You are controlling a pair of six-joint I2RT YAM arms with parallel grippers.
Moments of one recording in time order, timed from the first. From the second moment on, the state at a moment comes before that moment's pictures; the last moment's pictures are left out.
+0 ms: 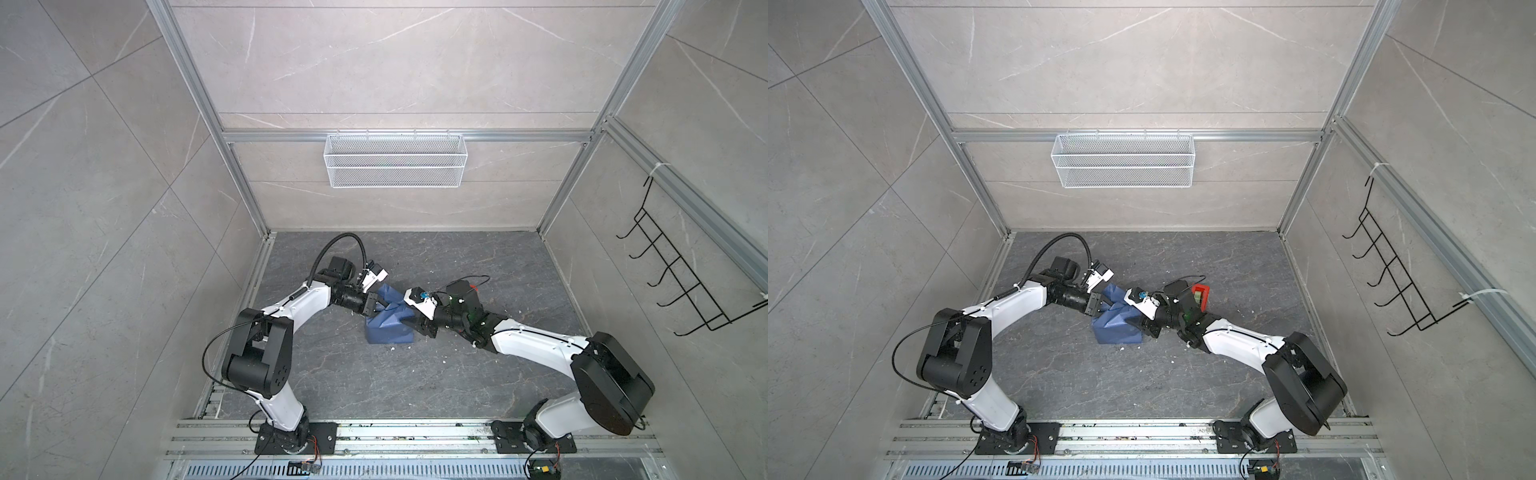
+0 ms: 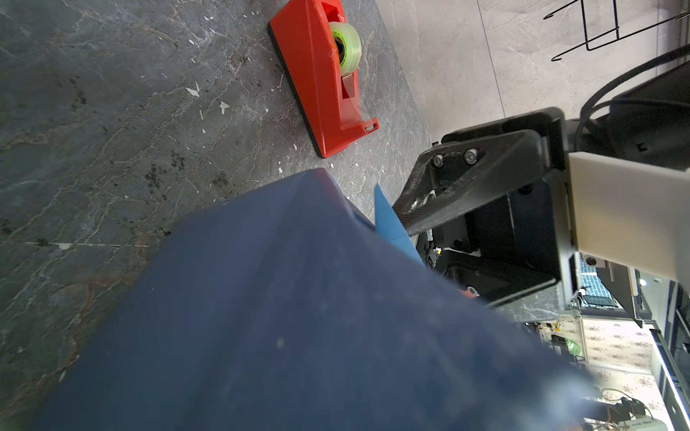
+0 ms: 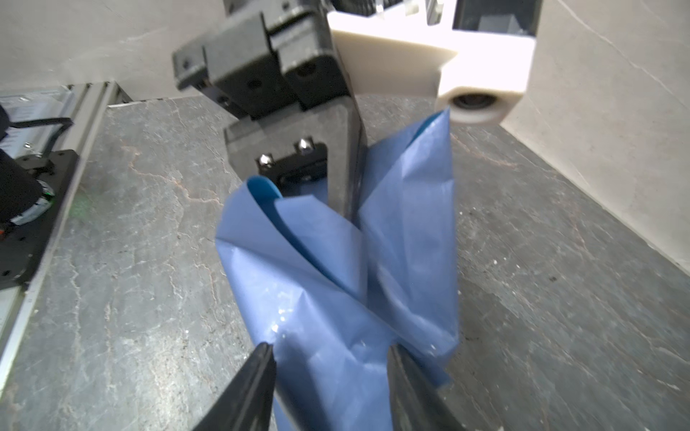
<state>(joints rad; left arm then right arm) -0.33 1.69 1.10 -0.57 1.03 0.08 0.67 1.50 0.79 0.24 -0.49 -0.34</state>
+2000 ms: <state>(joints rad) -0.33 1.68 1.10 -0.58 1.03 0.10 0.70 1.76 1.37 -0.51 -0.80 -1.01</state>
